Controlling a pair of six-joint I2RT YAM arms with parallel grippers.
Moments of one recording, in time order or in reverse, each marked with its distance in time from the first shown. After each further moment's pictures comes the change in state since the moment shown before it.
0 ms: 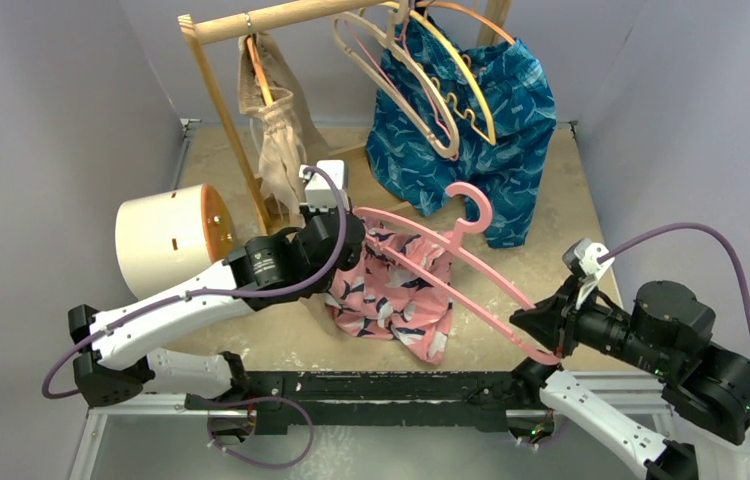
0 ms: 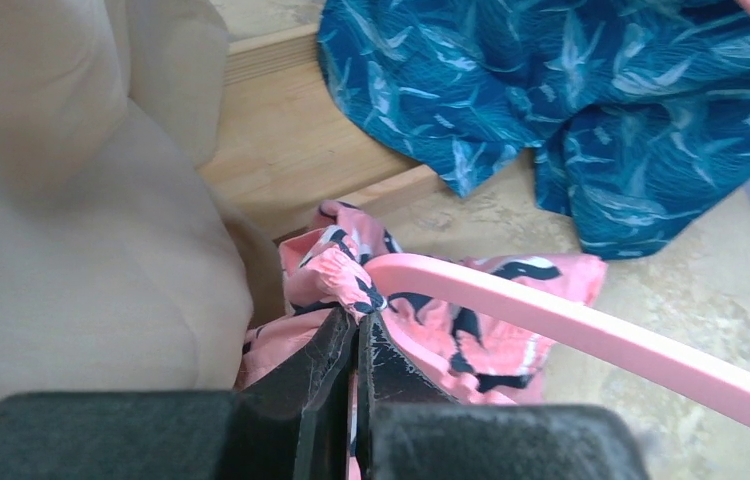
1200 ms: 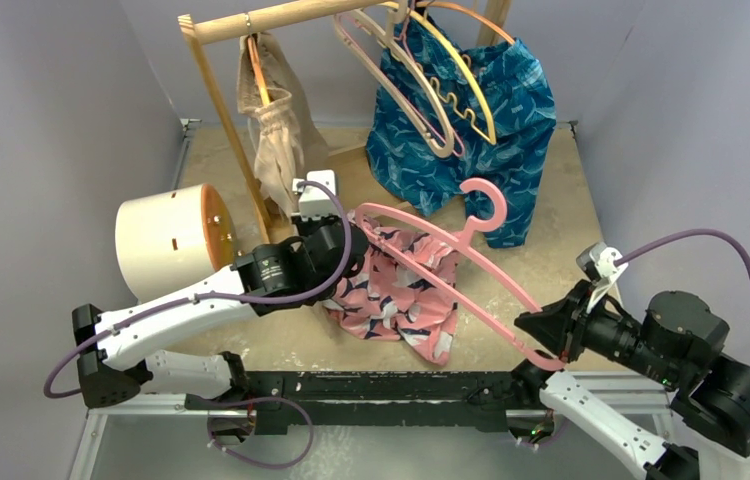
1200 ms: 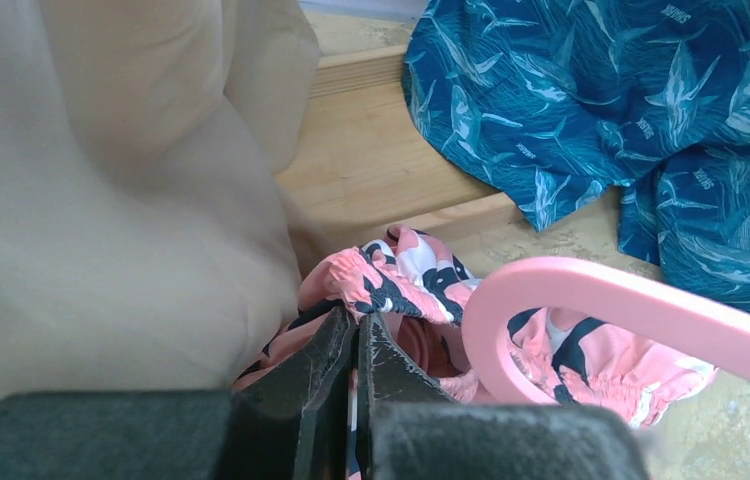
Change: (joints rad) left arm -0.007 -0.021 -0.101 0.017 -0.153 -0.047; right arm -0.002 -0.029 0.016 -0.007 0.026 0.082
